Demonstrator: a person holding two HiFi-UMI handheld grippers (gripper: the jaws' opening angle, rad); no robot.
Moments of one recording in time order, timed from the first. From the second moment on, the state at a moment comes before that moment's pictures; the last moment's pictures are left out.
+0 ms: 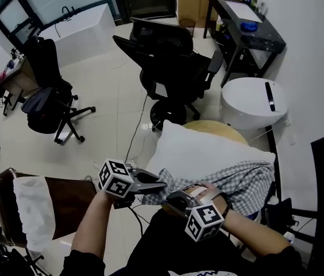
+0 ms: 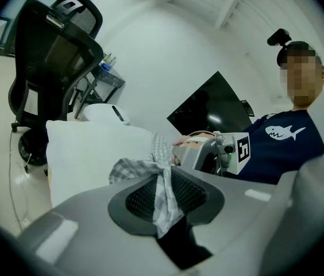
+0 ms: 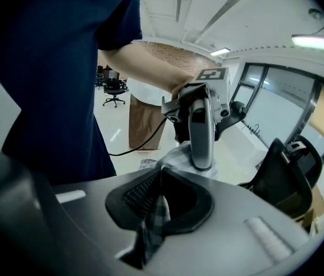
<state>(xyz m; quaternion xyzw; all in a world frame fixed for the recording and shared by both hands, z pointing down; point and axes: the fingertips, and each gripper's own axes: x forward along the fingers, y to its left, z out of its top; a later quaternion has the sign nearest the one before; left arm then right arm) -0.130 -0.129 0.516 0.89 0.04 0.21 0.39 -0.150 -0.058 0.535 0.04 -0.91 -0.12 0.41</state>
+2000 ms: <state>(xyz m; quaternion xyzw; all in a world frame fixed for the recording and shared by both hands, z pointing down) -0.172 -0.027 0.498 0.94 0.14 0.29 0.14 -0.151 -0.065 0.582 -0.15 -0.88 0.25 0.39</state>
